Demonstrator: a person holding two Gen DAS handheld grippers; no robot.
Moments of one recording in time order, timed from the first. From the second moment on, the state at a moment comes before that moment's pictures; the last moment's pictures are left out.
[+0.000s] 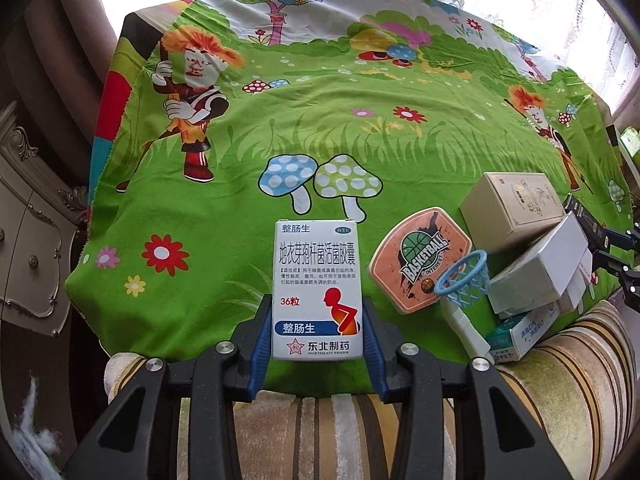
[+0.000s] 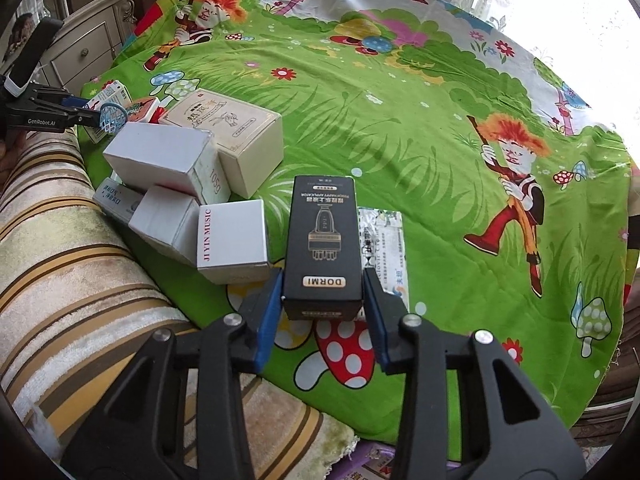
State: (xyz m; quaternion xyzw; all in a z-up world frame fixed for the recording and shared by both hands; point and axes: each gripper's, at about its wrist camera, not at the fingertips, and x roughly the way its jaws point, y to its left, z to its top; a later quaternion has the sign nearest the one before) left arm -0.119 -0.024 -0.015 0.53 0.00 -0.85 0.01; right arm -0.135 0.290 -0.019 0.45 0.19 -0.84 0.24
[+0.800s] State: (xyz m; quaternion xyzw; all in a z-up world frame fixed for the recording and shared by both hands) left arm -0.064 0.016 0.037 0.45 0.04 -0.89 -0.02; right arm -0.050 0.366 0.045 0.40 0.06 -0.90 0.14
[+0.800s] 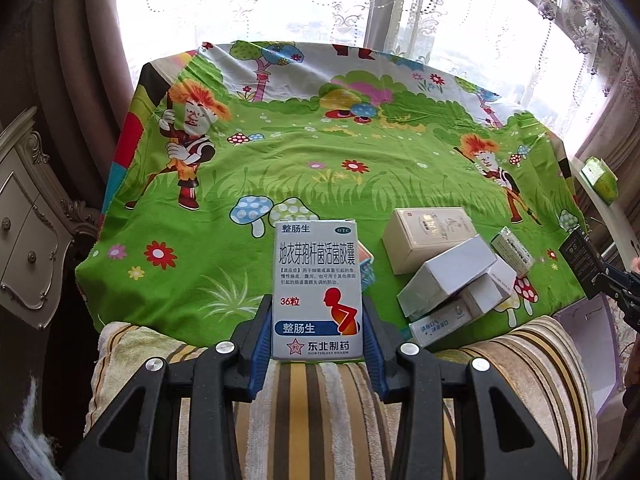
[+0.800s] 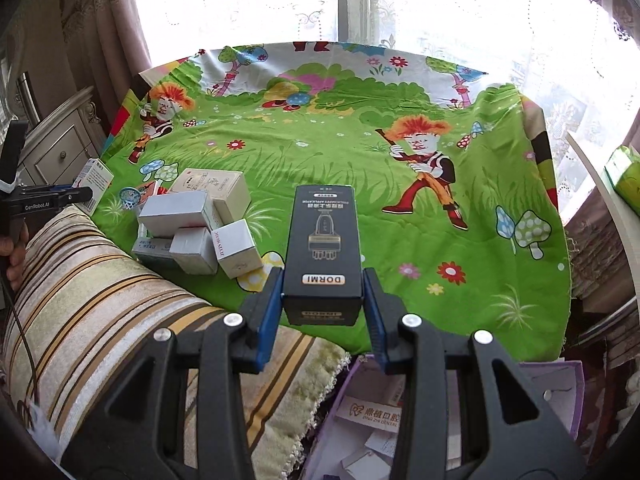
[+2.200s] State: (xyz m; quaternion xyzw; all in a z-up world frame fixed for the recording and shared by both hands) left arm 0.026 0.362 0.034 0.49 -0.09 -0.75 -0.43; right arm 0.120 0.544 -0.007 0.45 -0.09 -0.88 -0.13
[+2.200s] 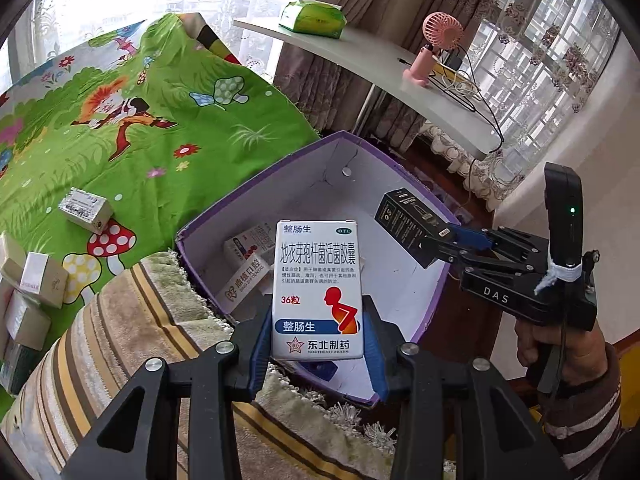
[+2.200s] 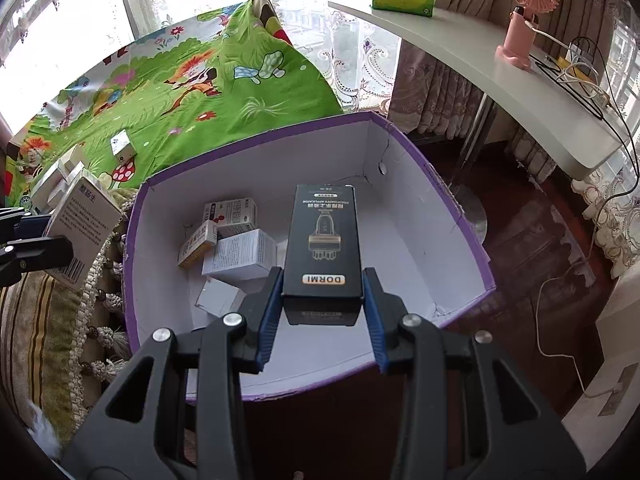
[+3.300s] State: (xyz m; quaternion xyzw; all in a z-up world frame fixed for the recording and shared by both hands) left arm 0.004 0.319 0.034 0.49 -0.03 -0.78 -0.39; right arm 0.111 0.529 0.002 0.45 -0.10 -0.88 -0.10
